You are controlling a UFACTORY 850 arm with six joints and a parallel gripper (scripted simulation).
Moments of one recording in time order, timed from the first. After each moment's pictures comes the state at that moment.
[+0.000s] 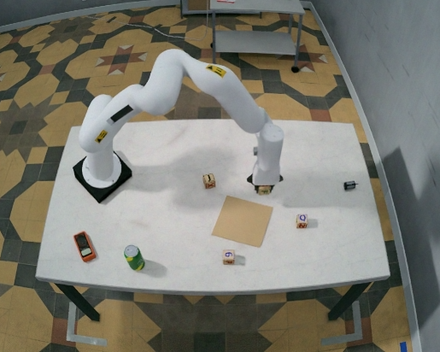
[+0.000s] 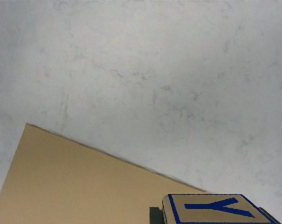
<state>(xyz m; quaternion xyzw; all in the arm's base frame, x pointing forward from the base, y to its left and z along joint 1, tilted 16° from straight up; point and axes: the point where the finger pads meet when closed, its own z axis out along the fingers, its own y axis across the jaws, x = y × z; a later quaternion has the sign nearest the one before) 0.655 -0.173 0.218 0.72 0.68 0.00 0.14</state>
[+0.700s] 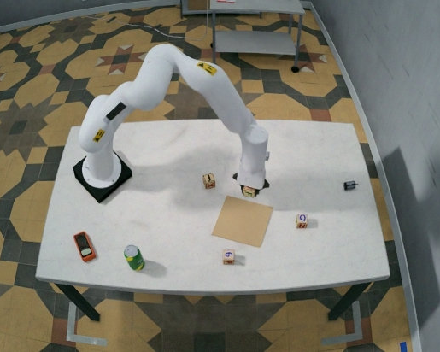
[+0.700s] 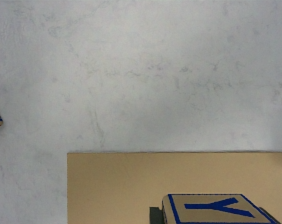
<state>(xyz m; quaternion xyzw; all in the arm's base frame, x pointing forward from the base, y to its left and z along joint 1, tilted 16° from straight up) 0.601 -0.178 0.210 0.83 0.54 0.02 0.14</state>
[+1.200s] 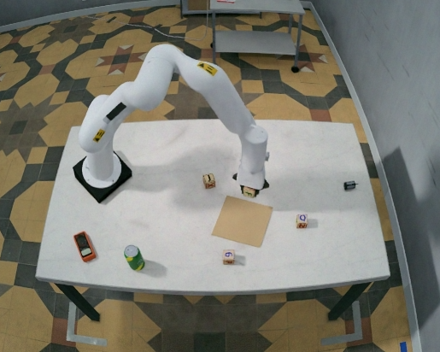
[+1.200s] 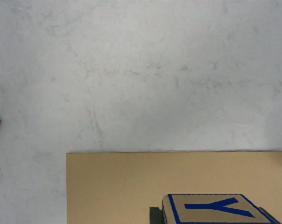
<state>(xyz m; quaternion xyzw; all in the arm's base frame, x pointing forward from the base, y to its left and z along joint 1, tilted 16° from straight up) 0.601 -0.179 0.208 0.83 0.54 0.02 0.14</state>
